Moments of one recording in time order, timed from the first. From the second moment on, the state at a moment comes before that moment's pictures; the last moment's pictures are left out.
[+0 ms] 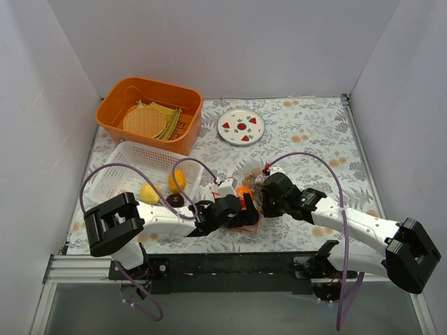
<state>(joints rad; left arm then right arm) -1.18 1.55 0.66 0.24 -0.26 -1.10 0.85 1.12 0.62 -0.45 0.10 0.61</state>
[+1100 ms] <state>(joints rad) -1.08 1.01 0.78 -0.44 -0.50 -1.14 0.70 1.10 0.59 -0.42 0.06 0.58</state>
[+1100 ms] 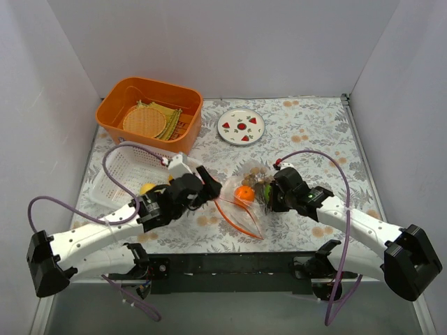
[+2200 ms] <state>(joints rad) -0.59 0.93 0.74 -0.37 -0.23 -0.98 0.77 1.07 0.81 -0.48 -0.04 0.53</state>
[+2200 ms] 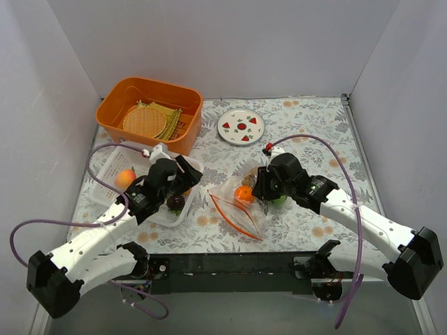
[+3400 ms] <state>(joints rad) -1.23 1.40 0.72 -0.12 -0.45 -1.17 0.81 1.47 0.99 -0.47 0.14 0.51</state>
